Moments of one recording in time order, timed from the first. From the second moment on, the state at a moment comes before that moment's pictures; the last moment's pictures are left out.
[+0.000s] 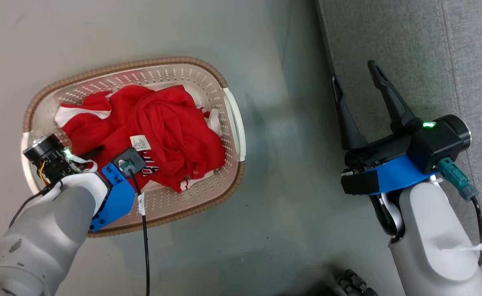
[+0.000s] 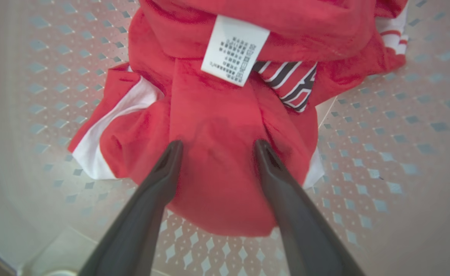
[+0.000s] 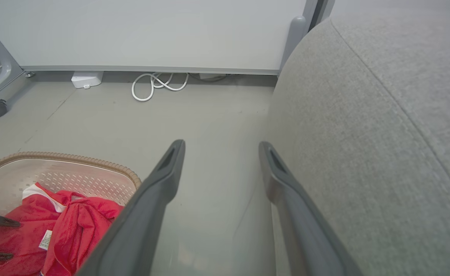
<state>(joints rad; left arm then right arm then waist) -0.93 0.31 -1.23 1.25 -0.28 -0.13 -0.05 -0.49 -0.05 0.14 0.21 0.04 0.13 -0.26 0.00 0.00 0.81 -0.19</state>
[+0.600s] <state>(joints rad) -0.99 0.32 -1.28 1.27 -0.27 -0.13 0.06 -0.51 -0.05 0.13 0.18 0.04 0.13 -0.26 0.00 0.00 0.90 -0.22</state>
